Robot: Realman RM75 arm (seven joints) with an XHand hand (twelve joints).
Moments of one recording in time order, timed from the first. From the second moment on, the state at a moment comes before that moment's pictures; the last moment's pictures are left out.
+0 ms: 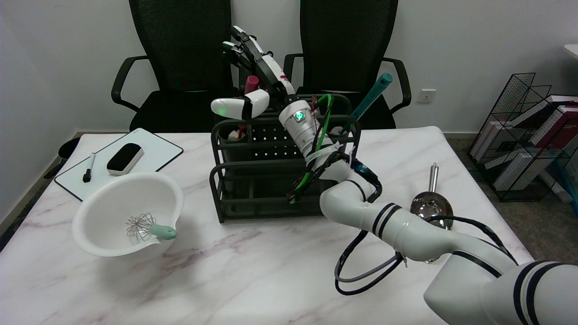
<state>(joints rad) 0.63 -1.43 -2.12 0.86 0.56 0.62 1.20</state>
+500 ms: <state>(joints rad) 0.64 -1.48 -2.12 0.84 0.56 0.60 1.16</state>
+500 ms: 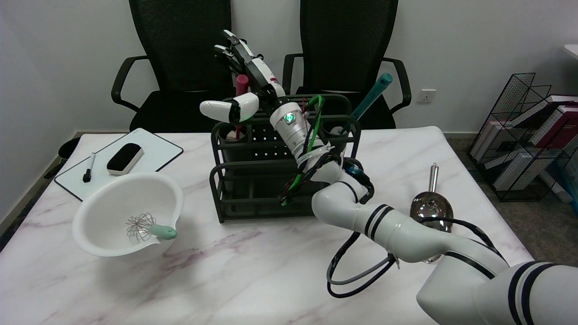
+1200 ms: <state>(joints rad) 0.64 -1.50 -2.10 0.83 0.73 0.60 1.14</state>
